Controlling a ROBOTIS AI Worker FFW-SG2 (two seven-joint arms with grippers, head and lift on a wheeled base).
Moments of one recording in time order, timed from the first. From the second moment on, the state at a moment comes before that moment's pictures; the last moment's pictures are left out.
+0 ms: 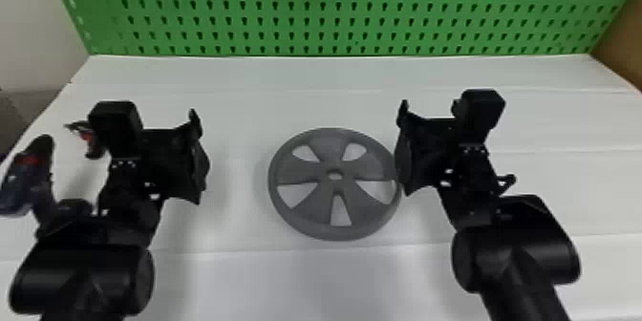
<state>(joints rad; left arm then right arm) -0.03 0.11 -0.02 -1.61 0.11 0.07 0.11 -0.11 -0.05 0.07 -1.59 -0.06 0.11 -0.08</state>
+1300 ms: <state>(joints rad) -0.04 0.11 -0.02 -1.61 0.11 0.07 0.11 -0.12 -0.05 0.08 -1.59 -0.06 0.11 -0.08</state>
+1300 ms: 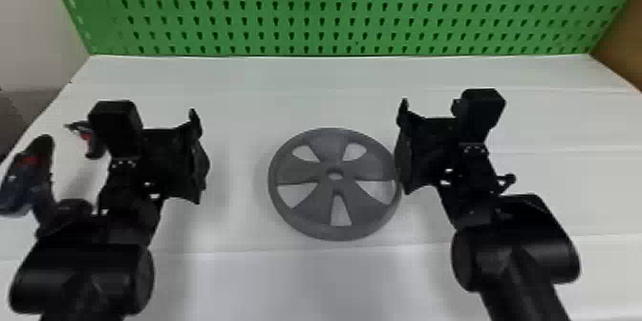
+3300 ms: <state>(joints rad) -0.05 0.11 -0.04 -1.60 0.09 0.08 0.11 -0.67 -0.11 0.06 -1.54 -0.23 1.57 -0.08</state>
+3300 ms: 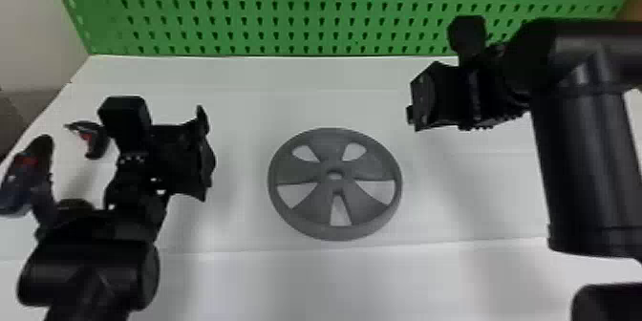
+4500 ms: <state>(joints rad) -0.07 0.11 -0.06 -1.58 0.08 0.08 0.11 -0.72 -0.18 0.12 -1.23 -0.37 1.57 -0.08</state>
